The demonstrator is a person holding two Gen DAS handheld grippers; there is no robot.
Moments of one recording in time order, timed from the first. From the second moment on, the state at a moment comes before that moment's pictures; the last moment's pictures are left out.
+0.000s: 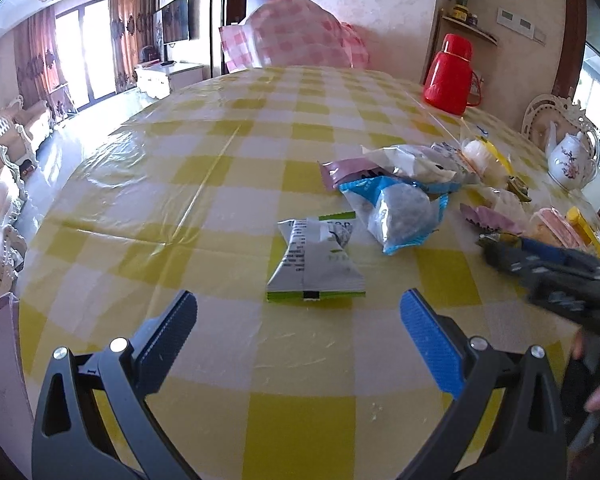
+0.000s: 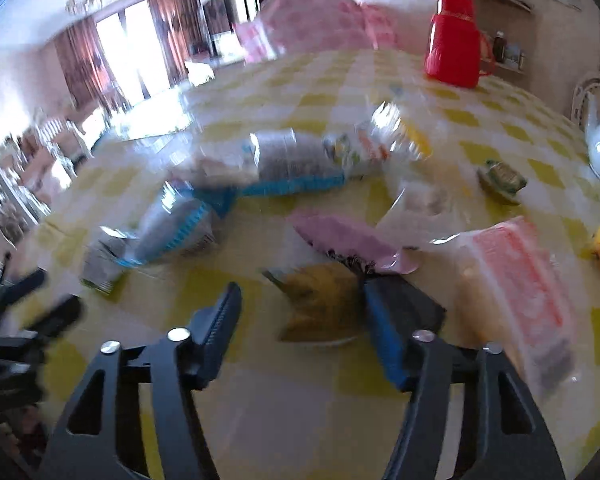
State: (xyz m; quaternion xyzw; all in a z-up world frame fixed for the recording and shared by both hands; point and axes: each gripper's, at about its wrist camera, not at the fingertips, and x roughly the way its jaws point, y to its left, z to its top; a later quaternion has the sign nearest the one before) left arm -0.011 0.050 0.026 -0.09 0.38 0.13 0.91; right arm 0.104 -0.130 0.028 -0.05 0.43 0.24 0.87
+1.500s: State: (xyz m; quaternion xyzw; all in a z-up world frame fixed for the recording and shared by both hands) left arm -0.055 0.025 0.052 -0.03 0.36 0.07 0.93; right arm -0.007 -0.160 0.049 0.04 0.36 0.21 0.91
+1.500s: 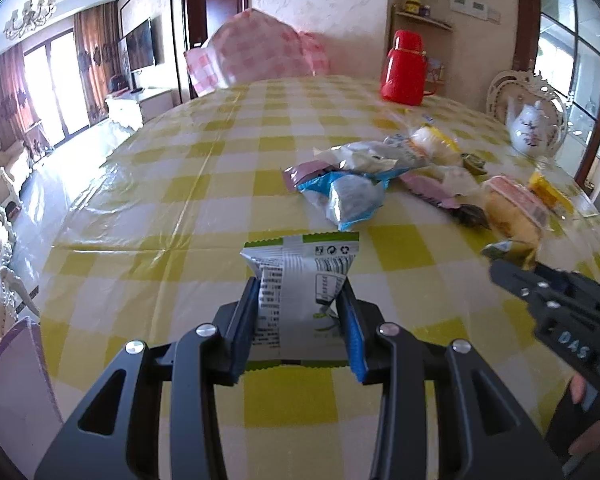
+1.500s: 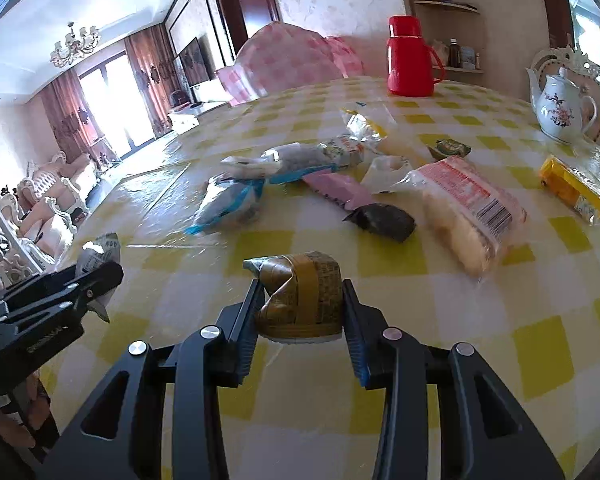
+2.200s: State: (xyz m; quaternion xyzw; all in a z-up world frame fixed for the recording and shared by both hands) left arm -0.172 0.087 0.068 0.02 0.35 0.11 0.93; right arm -0.101 -0.073 0.062 0.03 0.35 0.33 0.88
